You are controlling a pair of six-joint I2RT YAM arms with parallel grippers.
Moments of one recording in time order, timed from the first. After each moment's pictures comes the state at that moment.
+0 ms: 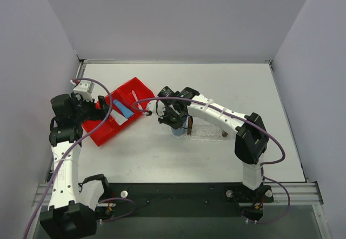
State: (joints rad) left arm 0.24 0.91 0.86 -0.42 0.50 0.08; right arm 0.88 1.90 1.64 -0.99 -0.07 -0.49
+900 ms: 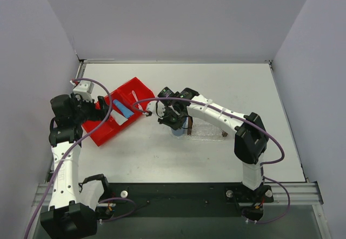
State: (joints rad) left arm 0.25 0.90 0.86 -0.42 0.51 0.08; right arm 0.88 1.90 1.63 -0.98 -0.09 -0.49
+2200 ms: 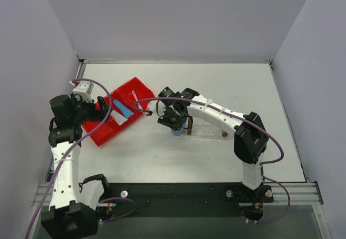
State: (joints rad) left arm 0.26 0.90 0.85 -0.42 0.54 0.08; right arm 0.86 1.90 1.61 -0.94 -0.09 -0.49
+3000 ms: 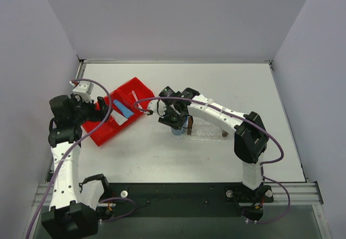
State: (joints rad) left arm 0.26 0.90 0.85 -0.43 0.55 0.08; right arm 0.86 1.90 1.61 -0.94 -0.07 -0.50
